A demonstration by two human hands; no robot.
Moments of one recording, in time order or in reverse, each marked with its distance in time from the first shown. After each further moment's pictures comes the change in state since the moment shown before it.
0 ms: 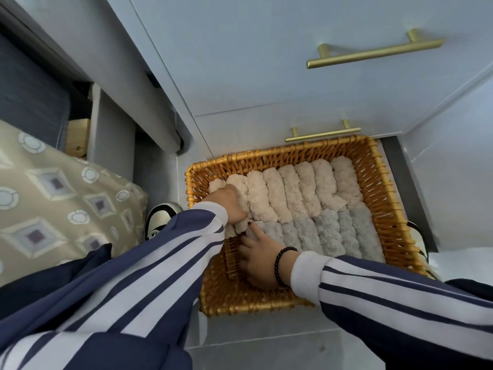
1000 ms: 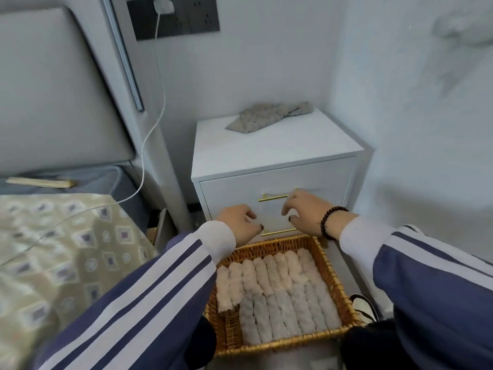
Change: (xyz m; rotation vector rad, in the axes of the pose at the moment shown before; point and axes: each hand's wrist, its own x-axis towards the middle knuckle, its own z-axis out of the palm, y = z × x) left_hand -0.303 0.100 -0.136 -0.348 0.468 0.255; right_hand -0.279 0.062 -0.203 0.492 0.589 0.705
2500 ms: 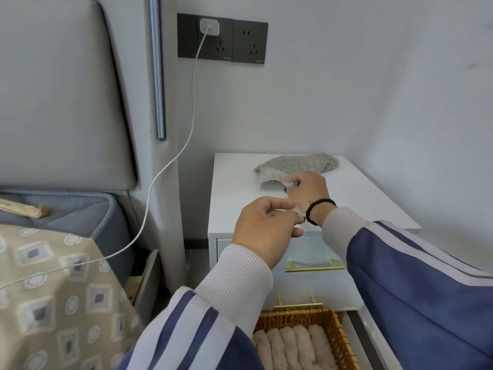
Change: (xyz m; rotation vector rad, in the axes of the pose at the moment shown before) left_hand 0.046 0.026 -0.096 -1.055 0.188 0.047; right_hand 0.211 -0.025 -0.072 0.371 0.592 0.214
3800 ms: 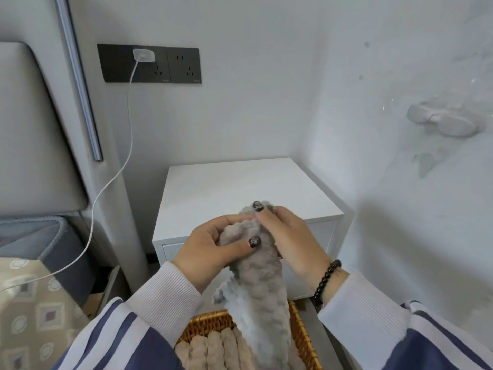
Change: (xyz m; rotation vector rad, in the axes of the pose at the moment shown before) left_hand -0.024 -0.026 0.029 -0.096 -0.337 0.174; right_hand -0.170 -0.012 -0.131 0.737 -0.235 0.174
